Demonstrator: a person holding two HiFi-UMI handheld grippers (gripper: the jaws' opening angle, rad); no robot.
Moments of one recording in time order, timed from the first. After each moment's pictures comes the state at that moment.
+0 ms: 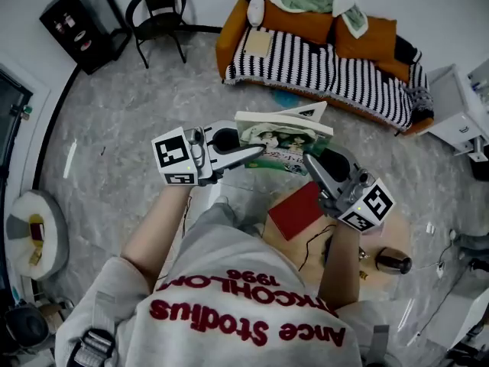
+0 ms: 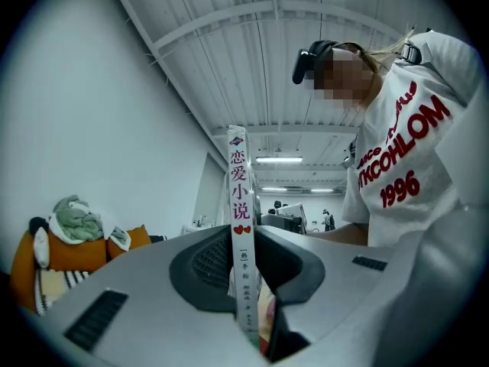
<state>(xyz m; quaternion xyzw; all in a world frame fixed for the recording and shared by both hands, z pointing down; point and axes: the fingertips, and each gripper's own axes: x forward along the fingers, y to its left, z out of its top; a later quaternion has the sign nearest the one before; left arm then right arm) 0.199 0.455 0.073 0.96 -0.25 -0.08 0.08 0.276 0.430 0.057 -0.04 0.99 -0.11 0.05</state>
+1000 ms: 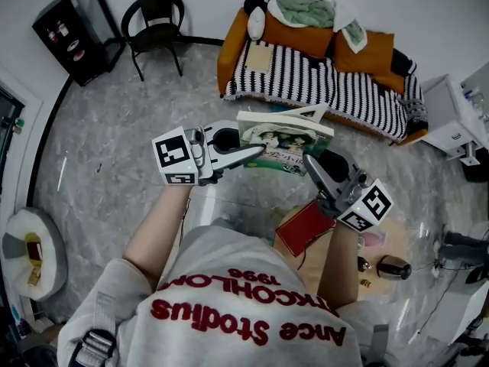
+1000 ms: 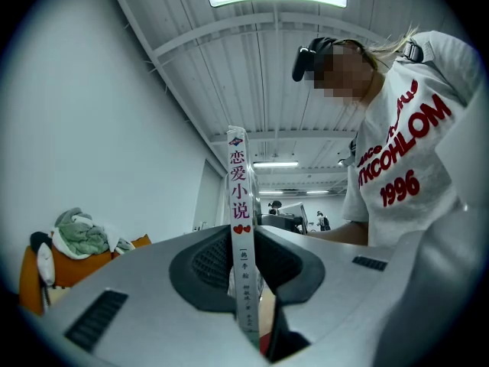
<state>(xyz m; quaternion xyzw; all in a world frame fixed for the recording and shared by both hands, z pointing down) 0.195 0.449 0.081 0.97 -0.24 -0.08 0.05 0.274 0.428 0.065 -0.05 0.99 -0.08 0.06</state>
